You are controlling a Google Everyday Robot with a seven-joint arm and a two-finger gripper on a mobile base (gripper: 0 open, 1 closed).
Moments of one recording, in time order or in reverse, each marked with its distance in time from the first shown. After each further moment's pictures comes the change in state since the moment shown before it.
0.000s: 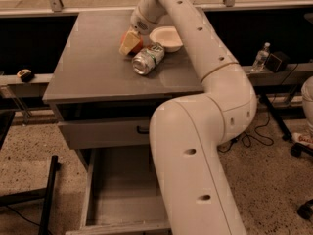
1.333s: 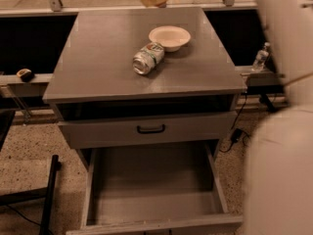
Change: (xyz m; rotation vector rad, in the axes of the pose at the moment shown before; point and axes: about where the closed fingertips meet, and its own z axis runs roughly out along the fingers) arm -0.039 0.002 -0.213 0.219 -0.354 -0.117
